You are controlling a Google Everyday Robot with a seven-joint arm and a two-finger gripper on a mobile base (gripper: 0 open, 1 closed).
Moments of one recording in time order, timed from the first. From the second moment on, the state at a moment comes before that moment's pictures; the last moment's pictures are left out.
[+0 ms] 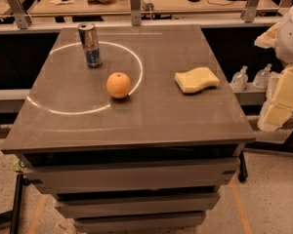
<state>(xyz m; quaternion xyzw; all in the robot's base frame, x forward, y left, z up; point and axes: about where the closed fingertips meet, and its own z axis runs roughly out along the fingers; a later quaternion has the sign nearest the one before) 0.438 -0.216 0.978 -0.60 0.78 -0.04 0.16</state>
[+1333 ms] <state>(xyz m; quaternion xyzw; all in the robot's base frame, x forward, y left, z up) 0.485 -0.146 0.980 -0.56 0.76 0.13 0.31</state>
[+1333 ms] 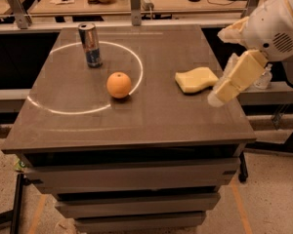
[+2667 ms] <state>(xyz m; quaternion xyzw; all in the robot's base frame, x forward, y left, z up) 0.523 -0.039 0.946 -0.58 0.72 0.21 0.31</state>
